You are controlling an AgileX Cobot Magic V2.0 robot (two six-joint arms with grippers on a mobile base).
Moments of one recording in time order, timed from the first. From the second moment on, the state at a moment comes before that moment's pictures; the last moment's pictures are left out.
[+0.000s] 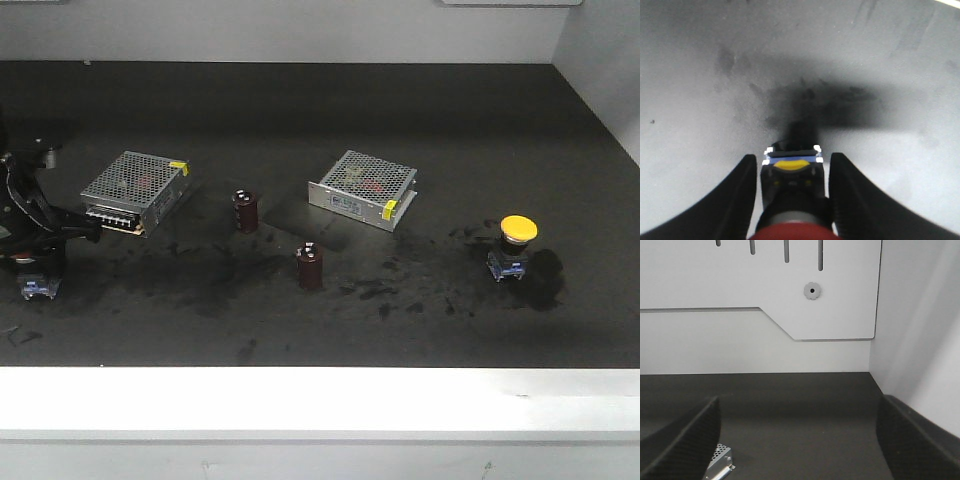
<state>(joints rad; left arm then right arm) -0.01 1.84 -1.48 0.07 1.17 -0.10 -0.01 0.78 -0.62 0.00 -0.11 0.00</state>
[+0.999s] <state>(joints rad) -0.01 1.00 -0.89 0.07 0.74 -0.03 -0.01 0.78 -0.62 0.00 -0.11 0.00</state>
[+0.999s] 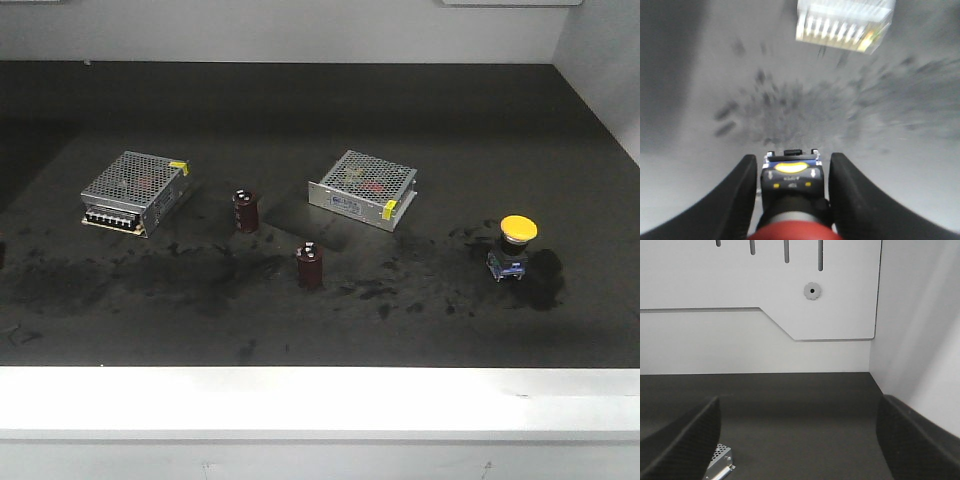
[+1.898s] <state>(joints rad) -0.01 0.21 -0.57 0.04 0.72 0.00 0.13 0.90 -0.68 0.00 -0.06 -0.02</state>
